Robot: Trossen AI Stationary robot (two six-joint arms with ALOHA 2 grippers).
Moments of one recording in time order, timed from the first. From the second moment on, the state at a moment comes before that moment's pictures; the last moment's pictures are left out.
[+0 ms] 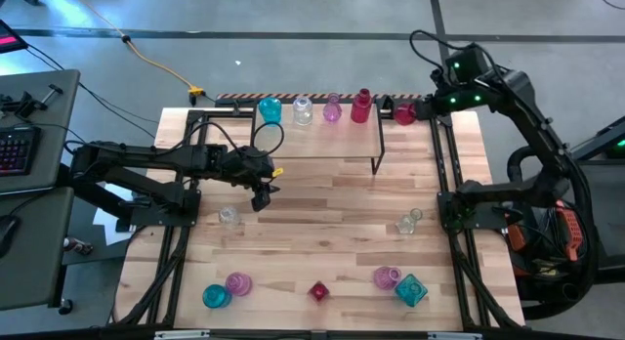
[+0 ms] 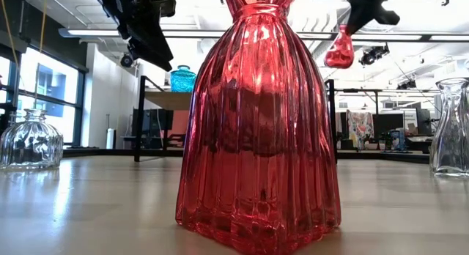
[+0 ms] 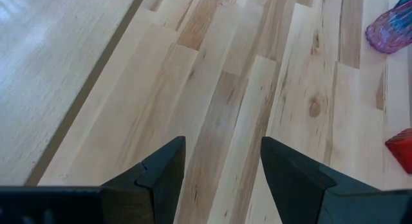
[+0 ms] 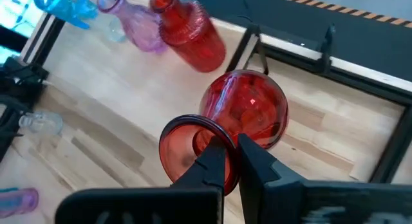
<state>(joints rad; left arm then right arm) 0.05 1.17 0.92 -0.57 -0.09 -0.26 -0.88 1.19 1.57 -1.31 -0.22 0.32</state>
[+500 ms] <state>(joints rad) 0.05 1.17 0.92 -0.57 -0.09 -0.26 -0.74 1.28 1.57 -1.13 -0.23 0.38</state>
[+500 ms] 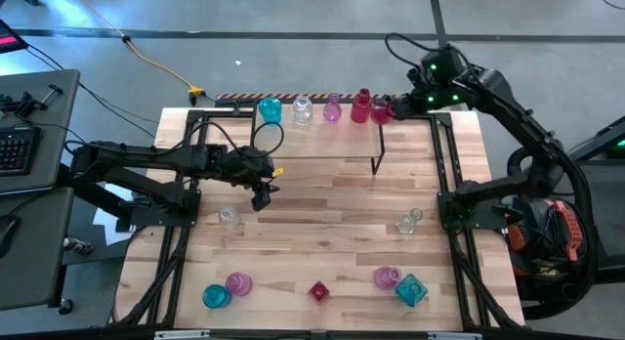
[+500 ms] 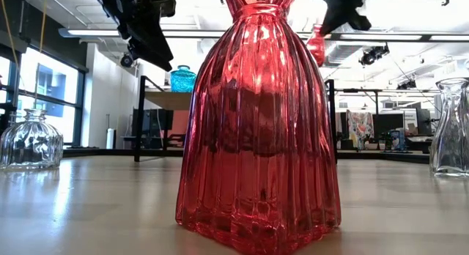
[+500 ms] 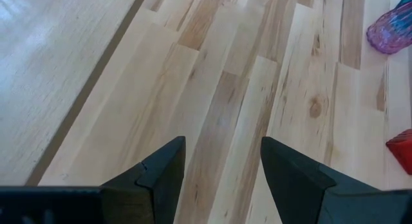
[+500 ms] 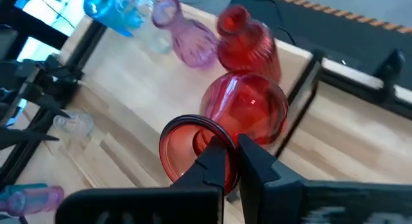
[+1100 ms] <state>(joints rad) 0.05 1.17 0.92 -0.57 -0.09 -0.29 -0.64 1.46 1.62 -1.17 -0.24 0.38</state>
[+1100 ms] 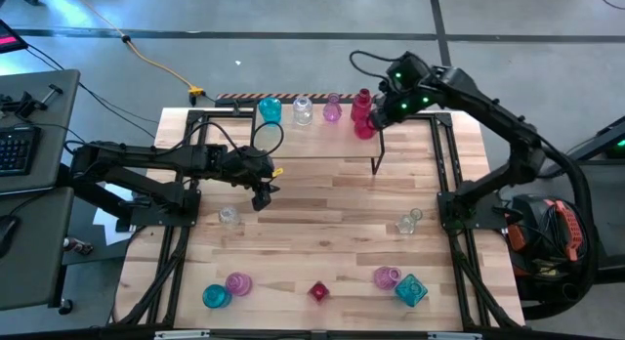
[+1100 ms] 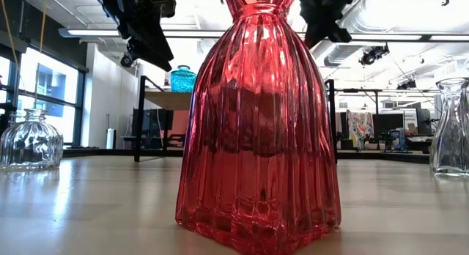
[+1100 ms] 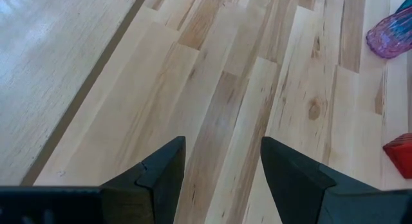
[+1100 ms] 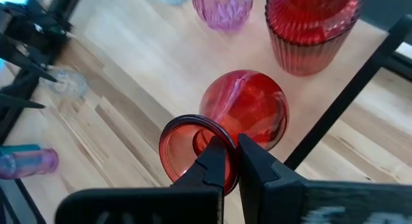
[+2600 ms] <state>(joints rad) 0.05 1.17 0.92 -0.57 -0.09 -0.29 -0.67 1.56 1.62 -1.14 -0.23 0.31</state>
